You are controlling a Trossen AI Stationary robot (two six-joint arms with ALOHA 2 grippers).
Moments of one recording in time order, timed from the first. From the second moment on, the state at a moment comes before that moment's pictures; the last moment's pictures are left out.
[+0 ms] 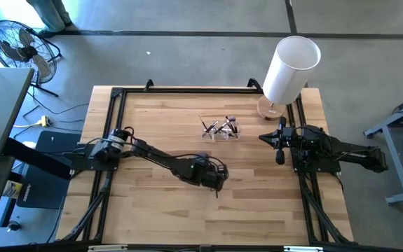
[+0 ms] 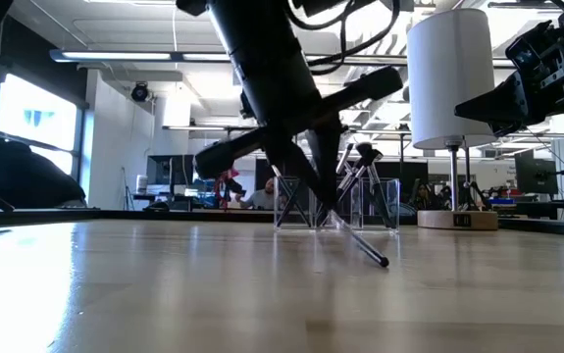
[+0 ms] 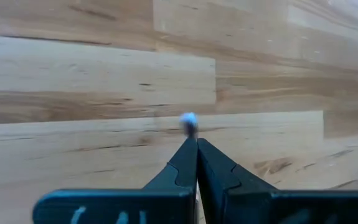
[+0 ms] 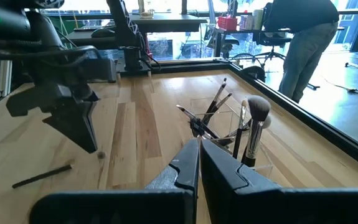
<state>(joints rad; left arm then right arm) -0.28 2.13 1.60 -0.59 -0.47 -1.81 -0.18 0.04 0.07 -0.15 0.01 0.02</state>
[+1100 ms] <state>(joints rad) -0.19 2.12 1.66 -0.59 -0.41 -1.67 -0.18 0.04 0.07 -0.15 0.01 0.02</state>
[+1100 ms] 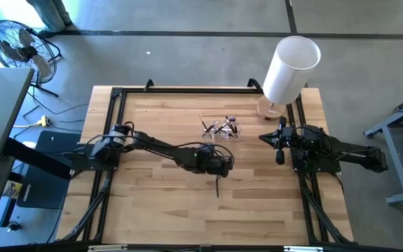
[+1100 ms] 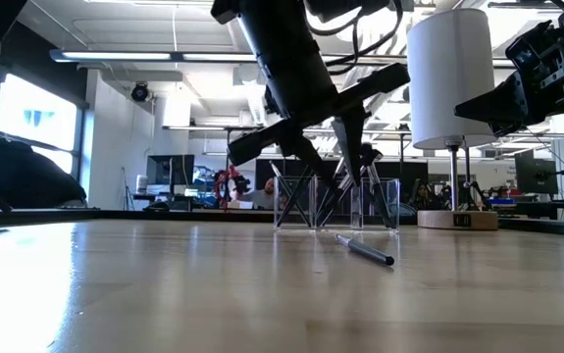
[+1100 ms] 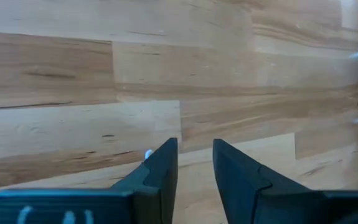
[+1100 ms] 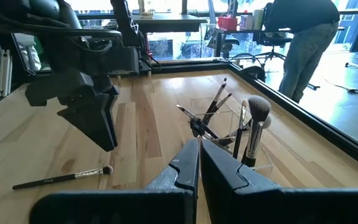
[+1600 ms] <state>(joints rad) -0.13 2.13 1.66 -0.66 -0.23 -1.67 -0.18 0.04 0.07 -0.15 0.01 0.02</state>
